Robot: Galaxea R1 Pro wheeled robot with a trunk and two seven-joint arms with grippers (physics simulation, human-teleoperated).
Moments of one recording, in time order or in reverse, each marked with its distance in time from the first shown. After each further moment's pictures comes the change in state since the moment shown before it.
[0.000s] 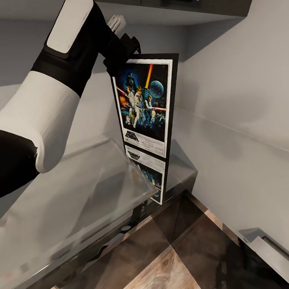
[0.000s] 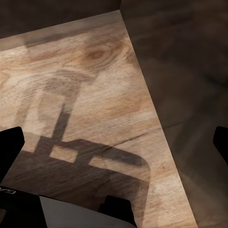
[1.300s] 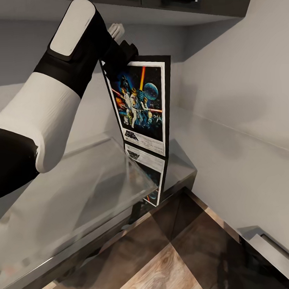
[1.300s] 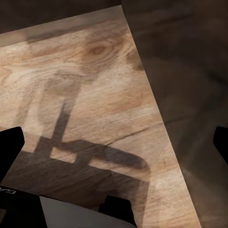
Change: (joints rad) left arm 0.000 0.000 0.003 0.048 -0.007 0.001 0.003; right arm 0.000 0.000 0.000 0.000 0.000 0.000 0.000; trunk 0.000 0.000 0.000
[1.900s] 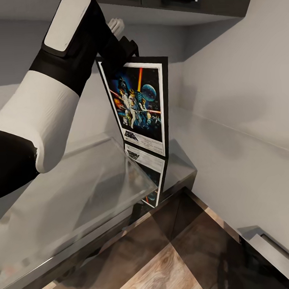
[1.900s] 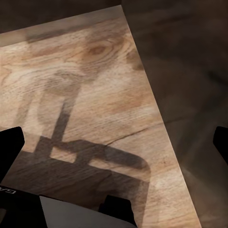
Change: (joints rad) left arm 0.001 0.000 -0.001 -0.072 0.047 0.006 0.106; right arm 0.000 0.000 0.000 0.000 0.000 0.000 0.000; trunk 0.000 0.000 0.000
